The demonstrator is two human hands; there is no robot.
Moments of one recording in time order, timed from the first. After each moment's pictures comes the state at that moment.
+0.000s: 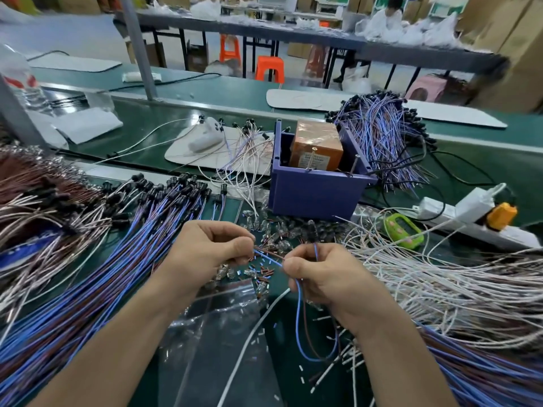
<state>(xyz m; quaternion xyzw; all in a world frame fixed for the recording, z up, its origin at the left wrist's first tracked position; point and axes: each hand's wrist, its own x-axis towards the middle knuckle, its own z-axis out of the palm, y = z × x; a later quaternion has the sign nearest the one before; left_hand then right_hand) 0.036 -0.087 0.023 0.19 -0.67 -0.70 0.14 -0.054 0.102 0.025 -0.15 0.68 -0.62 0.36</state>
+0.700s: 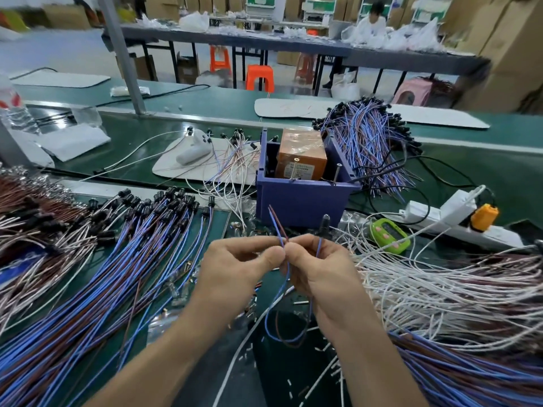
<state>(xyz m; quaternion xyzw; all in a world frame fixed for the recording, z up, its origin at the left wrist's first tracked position) 0.020 -0.028 0.035 0.16 -0.70 -0.67 0.20 -0.051 0.095 0.027 -0.08 0.60 -0.76 0.23</state>
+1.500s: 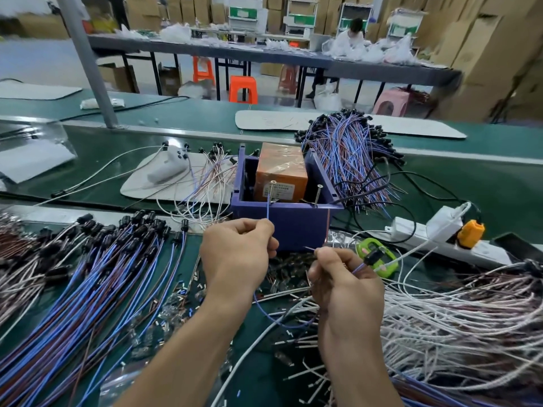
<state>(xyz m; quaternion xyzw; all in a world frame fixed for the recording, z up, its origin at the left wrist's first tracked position) -0.071 -0.012 0.048 0.33 -0.66 -0.62 0.27 -0.087 0.107 0.019 0.03 0.52 -0.85 0.03</state>
